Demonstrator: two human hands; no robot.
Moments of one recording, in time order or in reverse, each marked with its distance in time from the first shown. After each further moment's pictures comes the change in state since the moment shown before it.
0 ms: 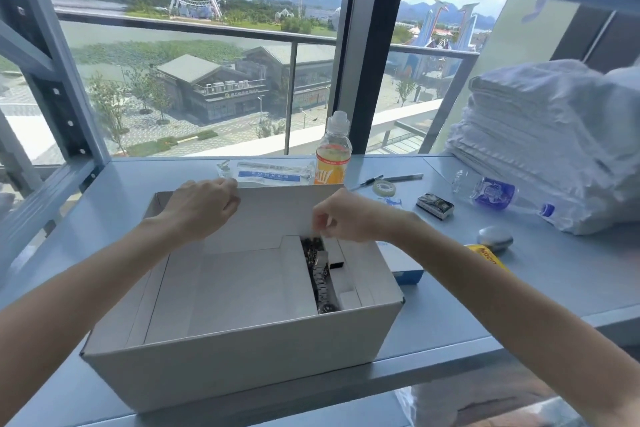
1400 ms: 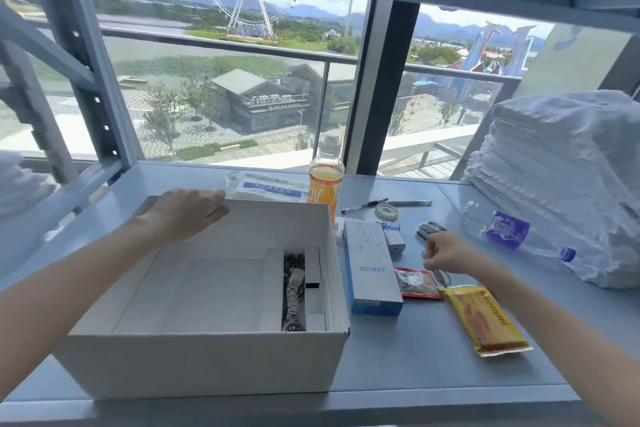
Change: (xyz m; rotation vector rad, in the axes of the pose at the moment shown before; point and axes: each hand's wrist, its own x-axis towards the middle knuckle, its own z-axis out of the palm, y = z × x) left_hand 0.002 0.006 -0.006 0.112 -0.110 -0.094; right_hand -0.073 0.206 0.016 -0.007 0.061 0.570
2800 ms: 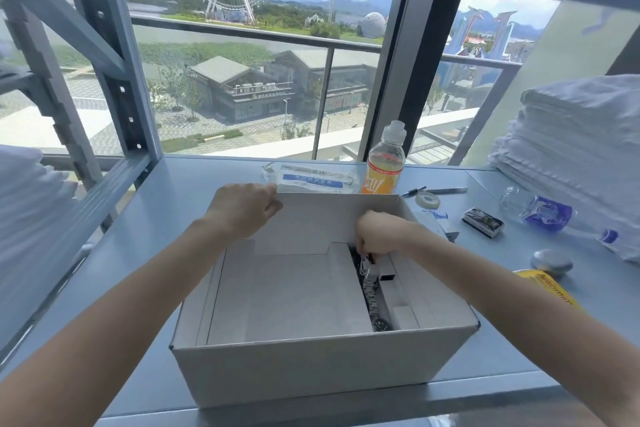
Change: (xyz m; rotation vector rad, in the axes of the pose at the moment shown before) left_hand -0.009 -0.026 0.000 -0.097 0.008 0.013; right_hand -0.001 -0.250 0.021 -0.337 -0.303 -0.198
